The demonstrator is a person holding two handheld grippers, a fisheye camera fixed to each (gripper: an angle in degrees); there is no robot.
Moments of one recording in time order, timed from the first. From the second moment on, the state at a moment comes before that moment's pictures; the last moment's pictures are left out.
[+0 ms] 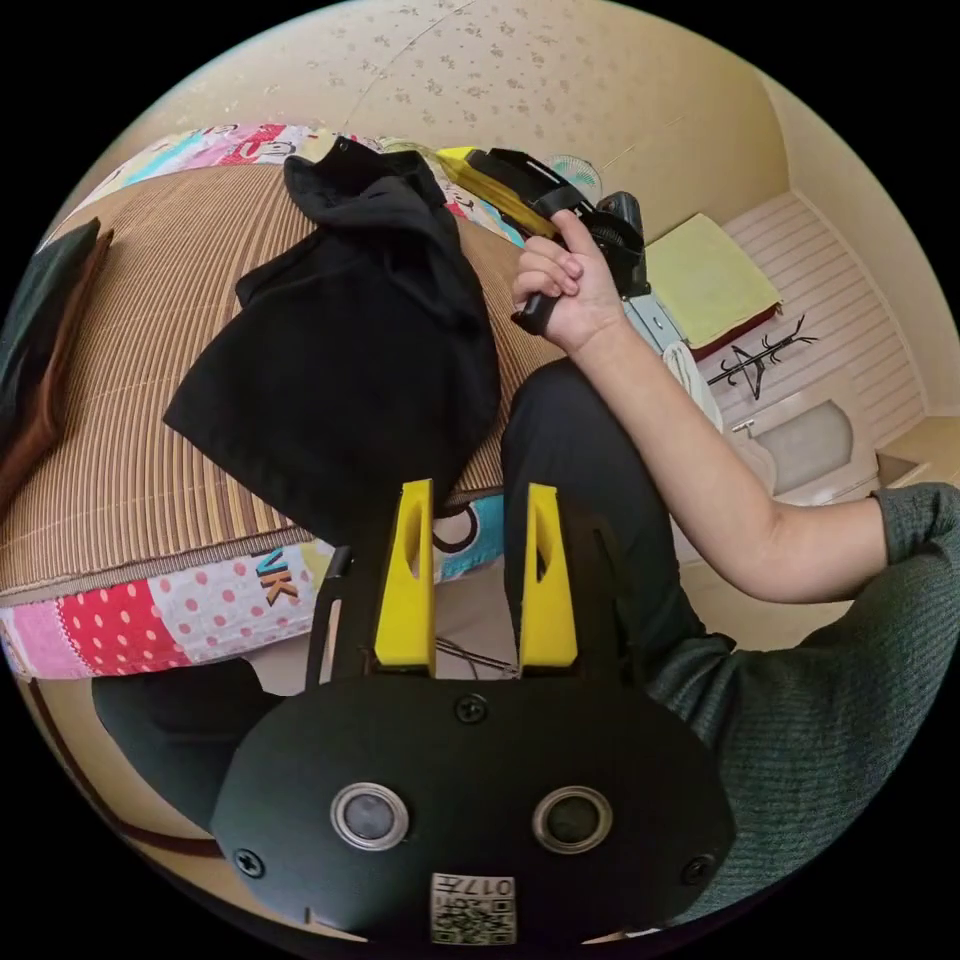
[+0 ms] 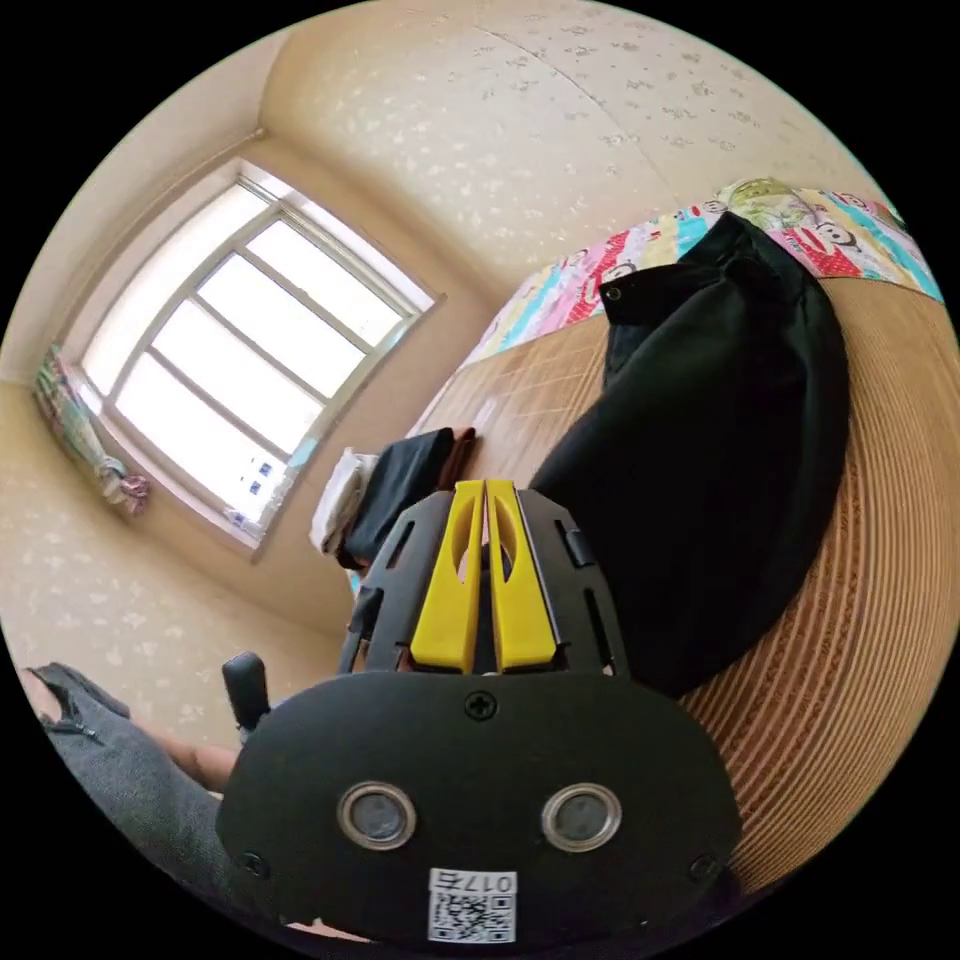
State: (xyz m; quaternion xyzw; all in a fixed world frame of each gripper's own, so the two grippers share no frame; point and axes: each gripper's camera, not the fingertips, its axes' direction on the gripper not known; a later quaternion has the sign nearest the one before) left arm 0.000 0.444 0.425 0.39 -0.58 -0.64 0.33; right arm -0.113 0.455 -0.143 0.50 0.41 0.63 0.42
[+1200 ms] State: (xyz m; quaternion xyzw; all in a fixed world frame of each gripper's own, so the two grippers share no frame) left arm 0.098 0.419 0.388 0.59 -0.54 -0.42 0.42; right arm -0.371 0.578 -0.126 0.86 0.25 0.29 0.33
